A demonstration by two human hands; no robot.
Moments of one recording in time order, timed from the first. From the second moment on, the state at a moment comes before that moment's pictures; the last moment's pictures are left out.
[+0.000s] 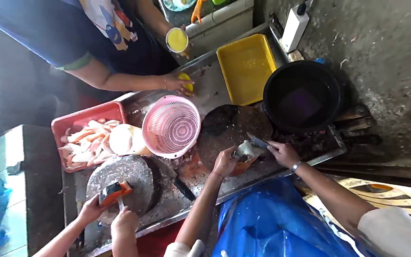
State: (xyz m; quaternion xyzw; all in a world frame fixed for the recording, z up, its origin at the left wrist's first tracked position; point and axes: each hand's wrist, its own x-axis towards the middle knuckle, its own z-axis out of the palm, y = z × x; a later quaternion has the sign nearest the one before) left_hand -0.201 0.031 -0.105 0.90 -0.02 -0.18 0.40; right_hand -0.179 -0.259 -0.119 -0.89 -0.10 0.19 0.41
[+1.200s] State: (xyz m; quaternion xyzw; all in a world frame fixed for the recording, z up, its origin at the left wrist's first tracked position) left_hand -0.188 0.030 -0.107 0.83 0.04 -0.16 0.53; right_hand -0.173 -0.245 -0.121 -0.90 -0.10 0.15 0.40
